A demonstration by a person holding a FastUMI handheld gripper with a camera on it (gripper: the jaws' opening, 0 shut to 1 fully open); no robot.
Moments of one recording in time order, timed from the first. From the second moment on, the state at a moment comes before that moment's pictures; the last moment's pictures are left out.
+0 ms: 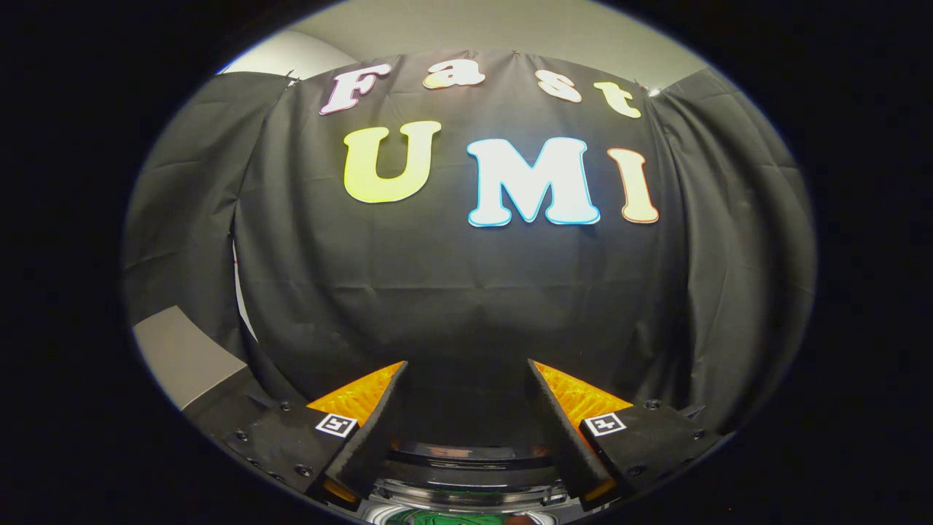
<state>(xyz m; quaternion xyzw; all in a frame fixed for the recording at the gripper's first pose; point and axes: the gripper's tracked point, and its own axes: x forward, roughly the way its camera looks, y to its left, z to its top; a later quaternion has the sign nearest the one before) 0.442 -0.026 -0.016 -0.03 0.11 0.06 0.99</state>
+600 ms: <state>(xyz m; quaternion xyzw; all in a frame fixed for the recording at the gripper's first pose) 0.433 -0.034 -0.026 -0.01 0.11 0.06 0.99</state>
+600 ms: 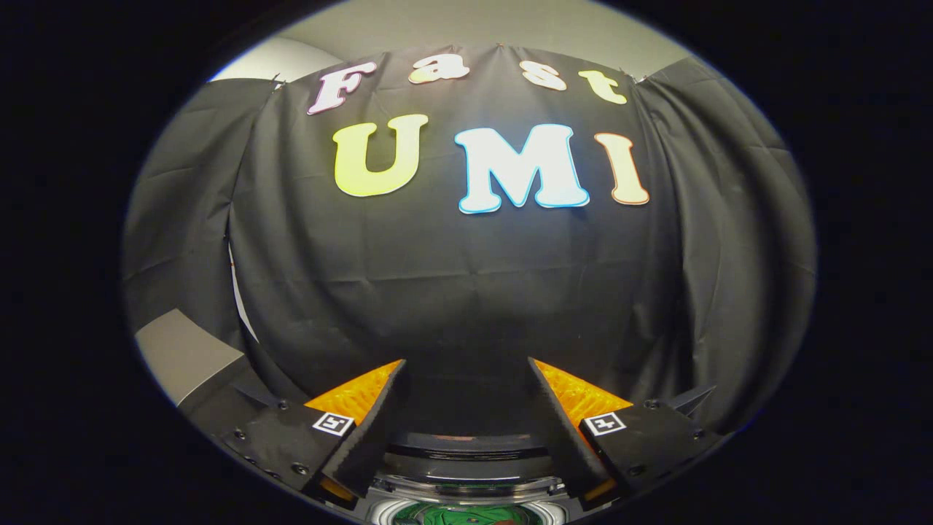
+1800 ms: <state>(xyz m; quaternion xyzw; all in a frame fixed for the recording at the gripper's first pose) 0.320 -0.044 -0.054 -0.01 0.09 0.03 1.00</state>
